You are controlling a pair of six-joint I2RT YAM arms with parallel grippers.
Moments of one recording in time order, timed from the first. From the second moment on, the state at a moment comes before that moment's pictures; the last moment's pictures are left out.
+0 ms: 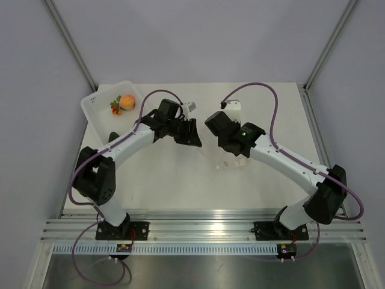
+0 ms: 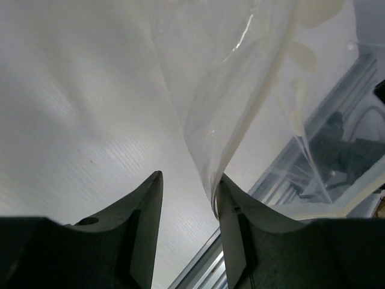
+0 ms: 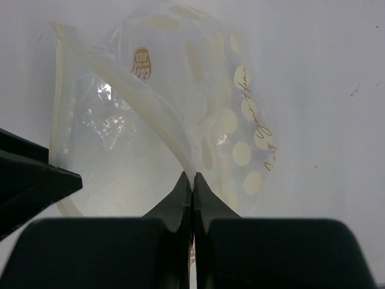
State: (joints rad) left arm -0.55 1.69 1.27 -0.43 0.53 -0.37; right arm 0.83 1.48 1.39 -0.85 0.66 0.65
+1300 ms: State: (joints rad) left arm -0.01 1.97 1.56 -0.70 0.11 -0.39; right arm 0.83 1.59 1.47 -0.72 0.42 0.57
